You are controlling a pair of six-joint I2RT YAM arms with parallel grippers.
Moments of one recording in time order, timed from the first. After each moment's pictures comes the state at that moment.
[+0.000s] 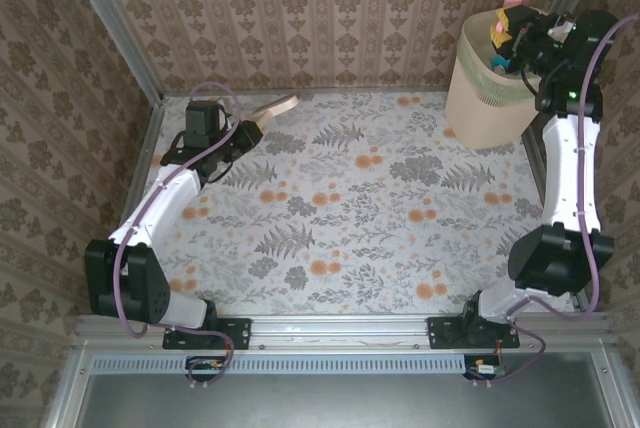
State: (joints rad) left arm -0.23 1.41 1.14 -0.32 0.30 -0.68; right arm -0.30 1.56 1.77 -0.22 -0.67 1.54
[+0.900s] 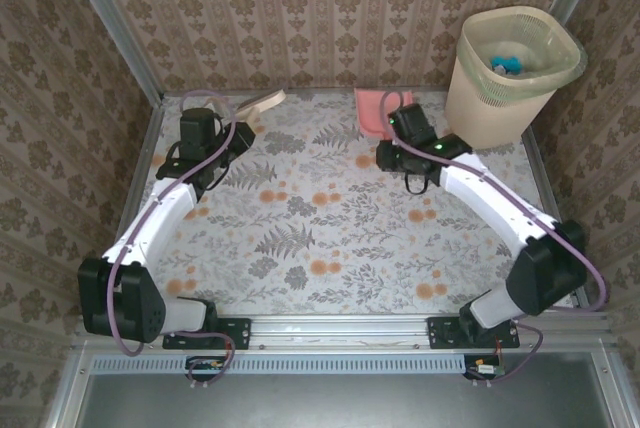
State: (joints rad) left arm -0.23 1.31 1.05 -0.25 0.19 -0.71; right arm 0.45 1.51 1.29 -0.68 0.10 0.45
